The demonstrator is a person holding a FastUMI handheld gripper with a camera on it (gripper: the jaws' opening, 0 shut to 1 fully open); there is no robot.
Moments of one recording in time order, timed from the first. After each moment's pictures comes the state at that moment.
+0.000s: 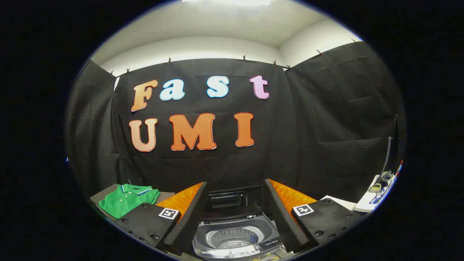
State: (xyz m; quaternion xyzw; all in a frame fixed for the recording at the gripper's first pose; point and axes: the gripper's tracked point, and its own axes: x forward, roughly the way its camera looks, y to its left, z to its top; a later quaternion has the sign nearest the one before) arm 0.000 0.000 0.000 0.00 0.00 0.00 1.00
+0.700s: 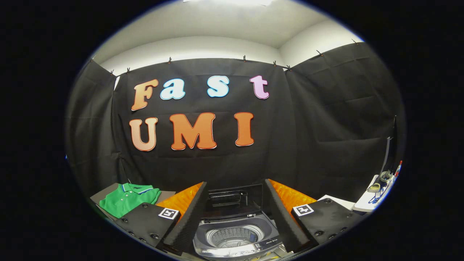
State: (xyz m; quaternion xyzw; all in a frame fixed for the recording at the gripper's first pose) arm -0.009 0.006 -0.001 0.00 0.00 0.00 1.00
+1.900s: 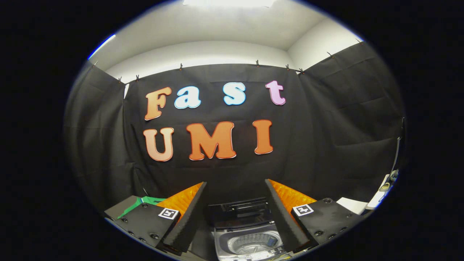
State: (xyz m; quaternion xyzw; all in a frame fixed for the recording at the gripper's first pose) arm 0.014 0.112 0.048 0.02 -0.02 0.06 1.00
